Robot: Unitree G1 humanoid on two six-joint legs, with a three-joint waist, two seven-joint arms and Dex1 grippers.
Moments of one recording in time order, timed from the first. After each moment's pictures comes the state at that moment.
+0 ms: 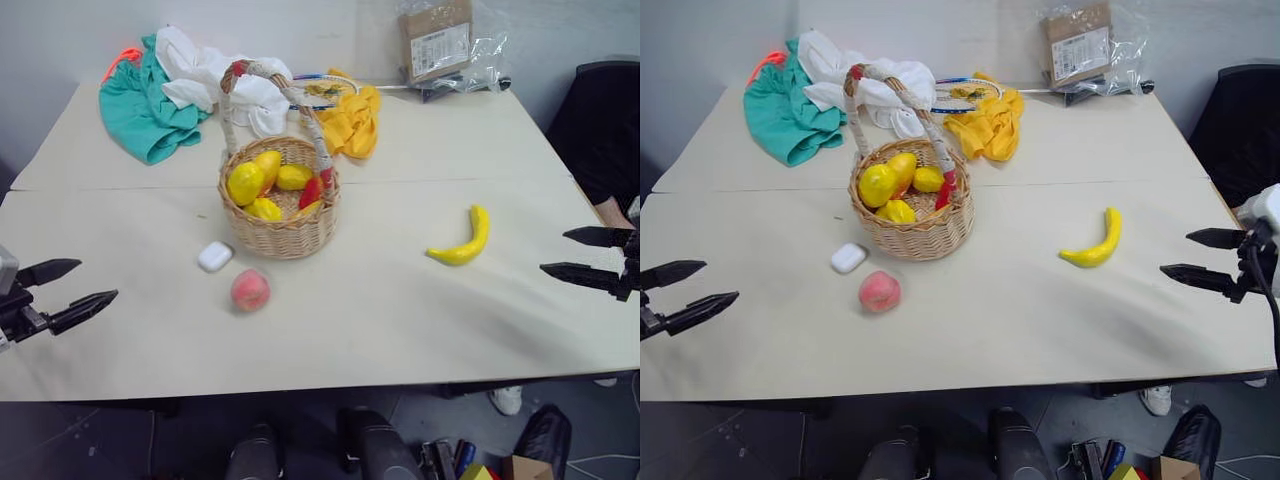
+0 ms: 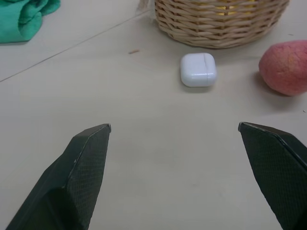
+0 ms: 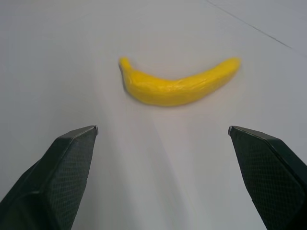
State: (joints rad) left arm 0.12 0.99 0.72 0.01 -0.54 0.45 -1.02; right arm -0.27 -1.16 -0.33 0.27 0.44 0.44 1.29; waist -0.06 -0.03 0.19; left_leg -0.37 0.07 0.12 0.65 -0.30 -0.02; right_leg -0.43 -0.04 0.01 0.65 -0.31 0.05
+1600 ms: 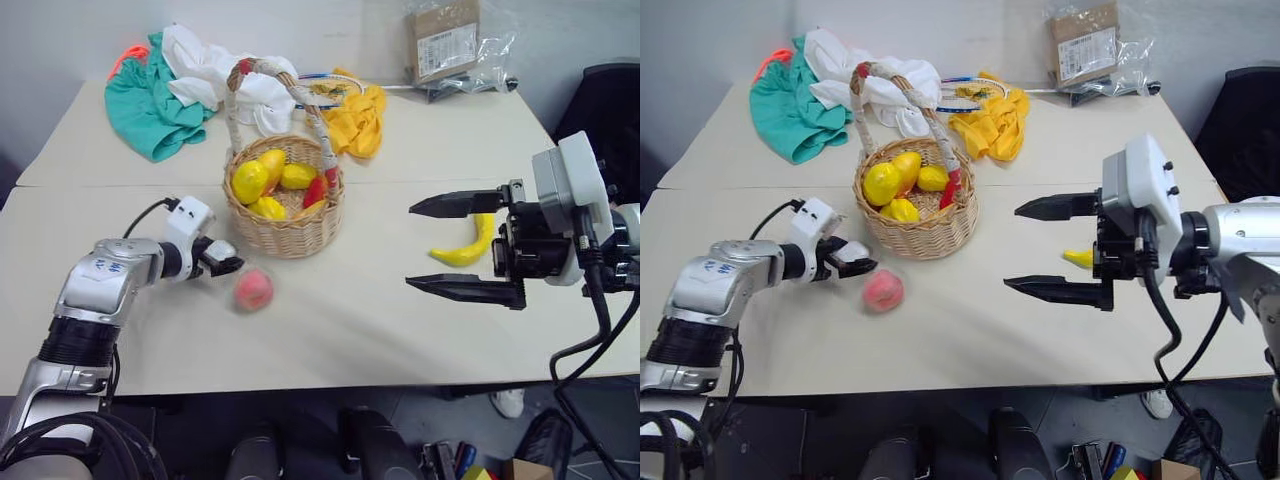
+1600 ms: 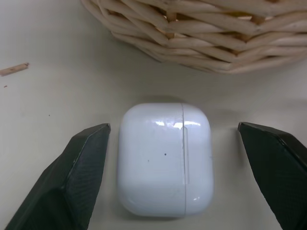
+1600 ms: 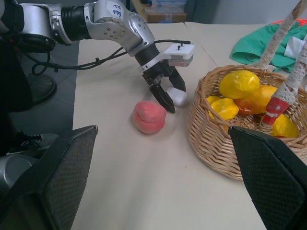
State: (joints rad) left arm -0.62 0.76 -0.10 0.11 -0.27 0.87 -0.61; right arm -0.55 -1.01 -0.20 -0.55 0.97 0.81 0.98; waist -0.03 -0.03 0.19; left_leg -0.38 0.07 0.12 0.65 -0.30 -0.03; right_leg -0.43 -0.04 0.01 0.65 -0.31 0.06
